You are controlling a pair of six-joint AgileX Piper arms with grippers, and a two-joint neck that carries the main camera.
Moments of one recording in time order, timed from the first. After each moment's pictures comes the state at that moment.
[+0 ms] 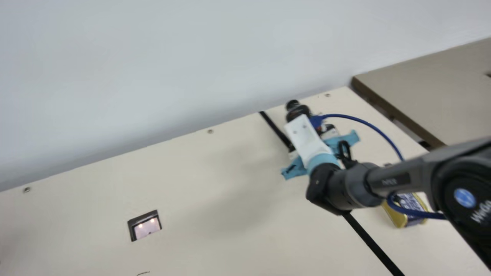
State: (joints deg) left arm 17.7 73.1 -42.4 -87.9 36.5 10.0; right arm -2.0 105.8 -40.8 45.4 -42.3 -61.1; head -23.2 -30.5
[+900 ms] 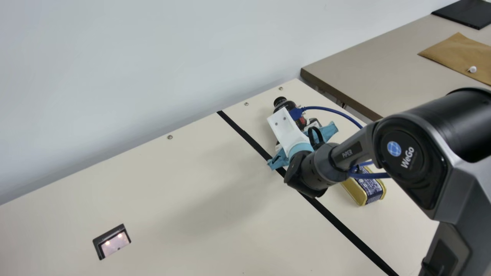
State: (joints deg) left arm 17.7 73.1 -42.4 -87.9 36.5 10.0; right arm -9.2 108.7 -40.8 48.4 -45.0 -62.5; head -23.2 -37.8
